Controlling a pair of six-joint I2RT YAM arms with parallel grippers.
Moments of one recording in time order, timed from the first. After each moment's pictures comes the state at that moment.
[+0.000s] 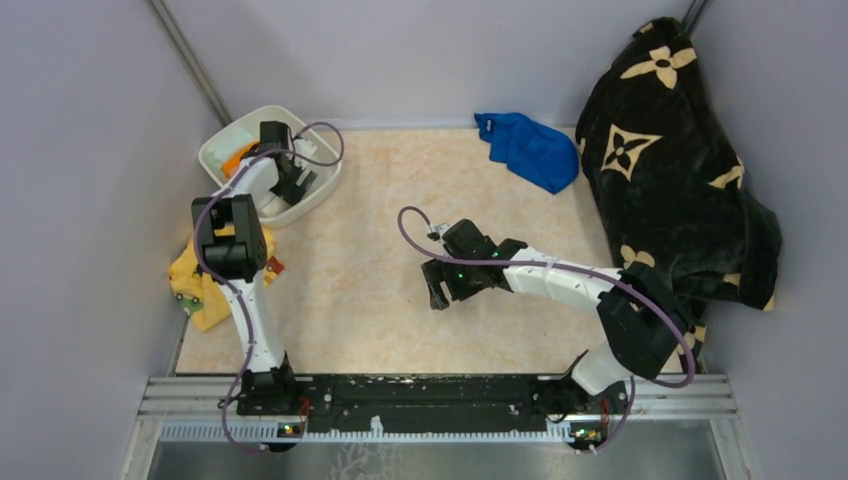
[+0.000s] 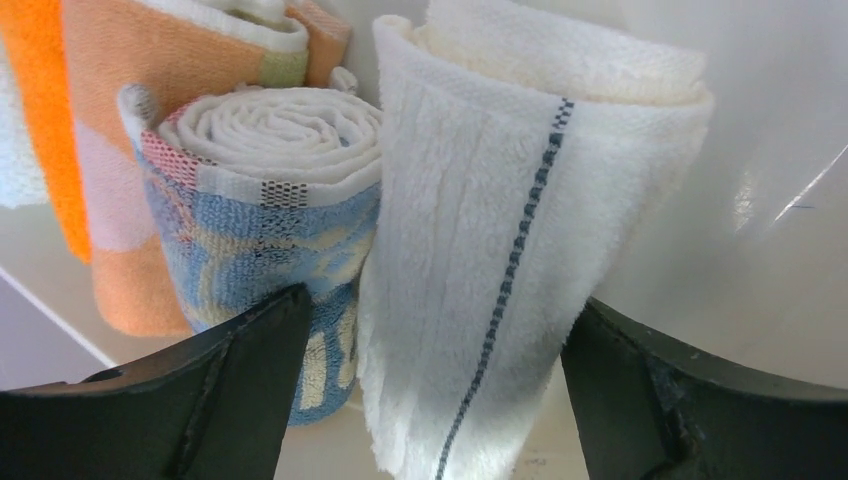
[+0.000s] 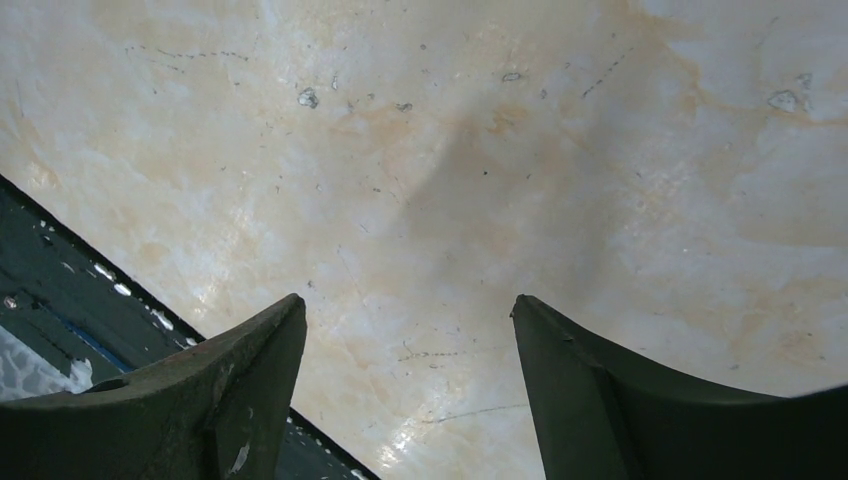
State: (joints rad) left arm 0.05 2.17 1.71 -0.51 -0.22 0.65; right arm 0.81 1.51 0.91 -0.41 -0.16 0.31
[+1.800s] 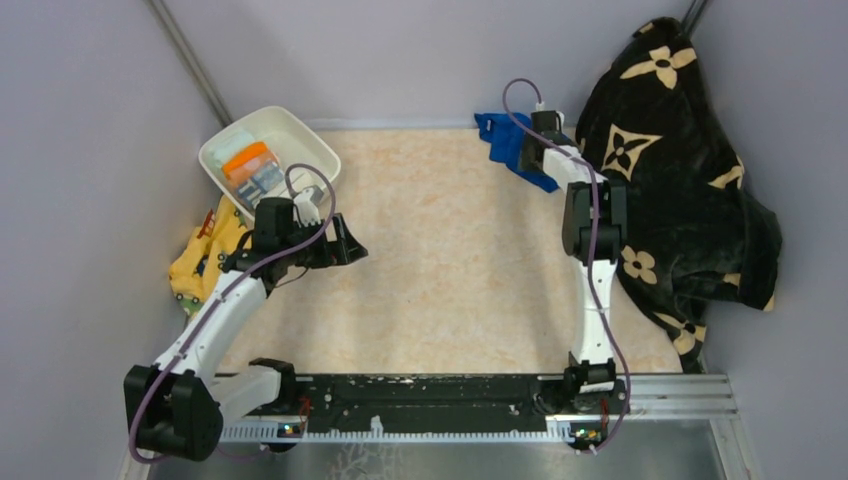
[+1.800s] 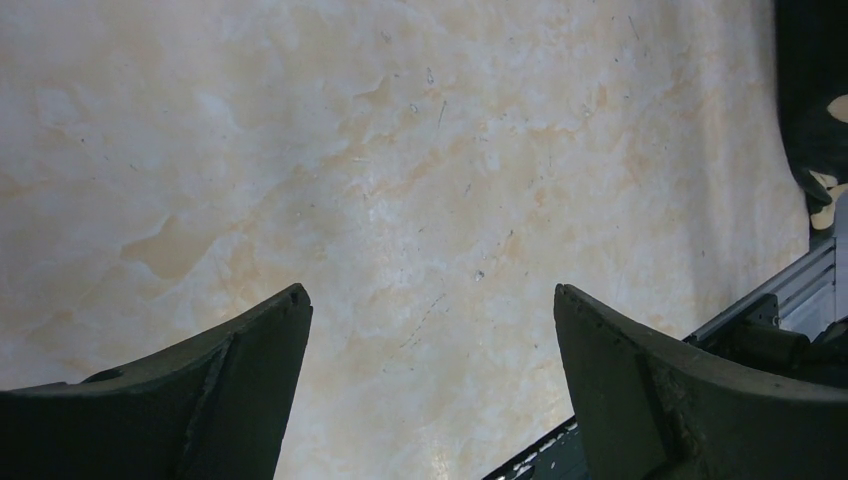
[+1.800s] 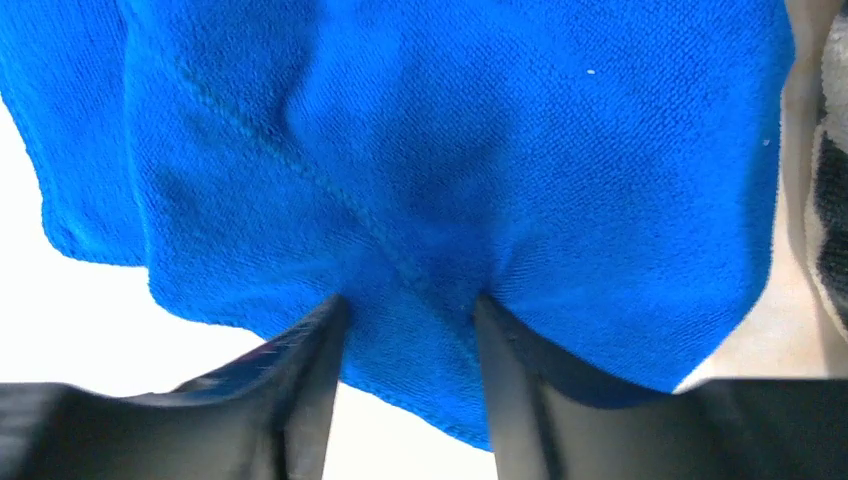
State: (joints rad) left arm -0.20 1.08 0.77 -0.38 0.40 -0.34; right arm 0.09 2.37 1.91 -0.37 0.20 0.23
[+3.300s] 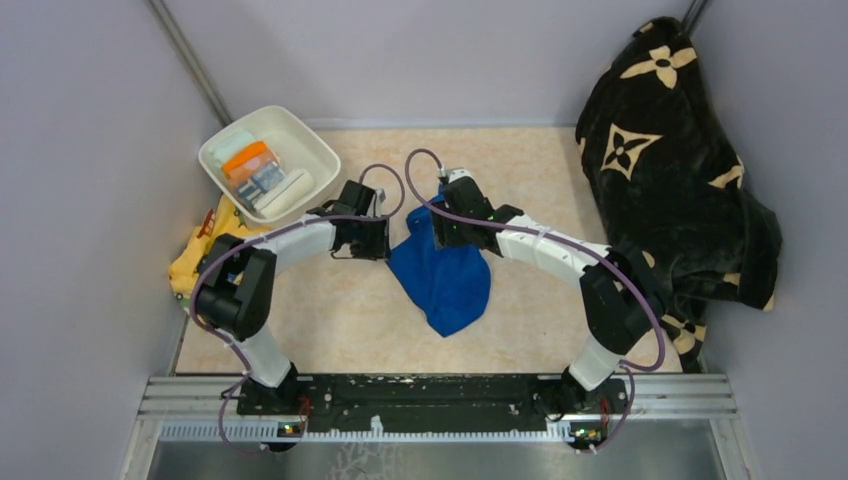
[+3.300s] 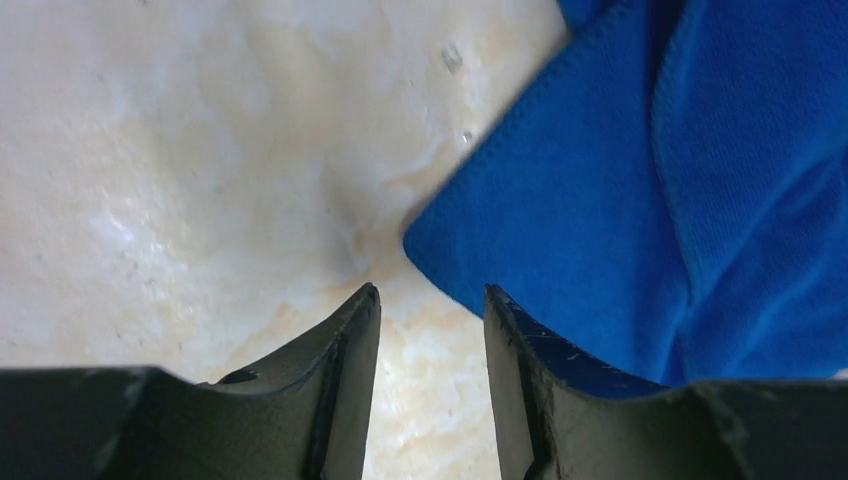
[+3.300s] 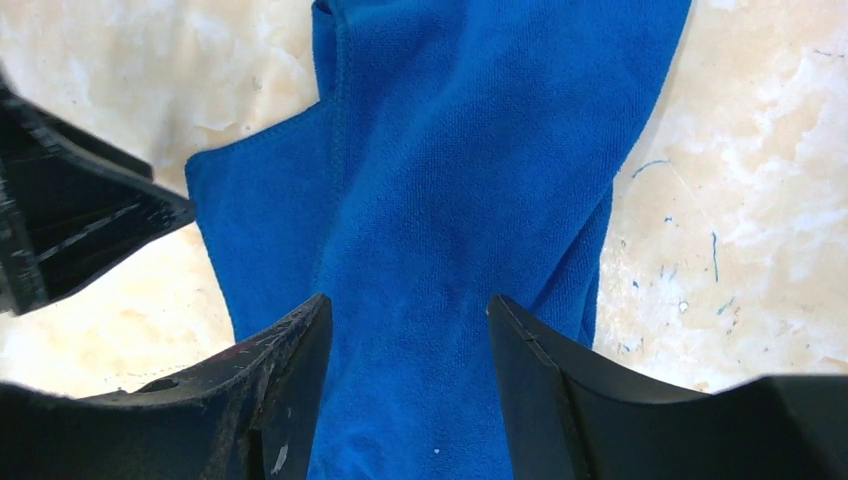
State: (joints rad) left arm -0.45 1.70 1.01 -0.34 0.14 -0.35; right arm 0.69 1.64 1.16 -0.34 0.13 0.36
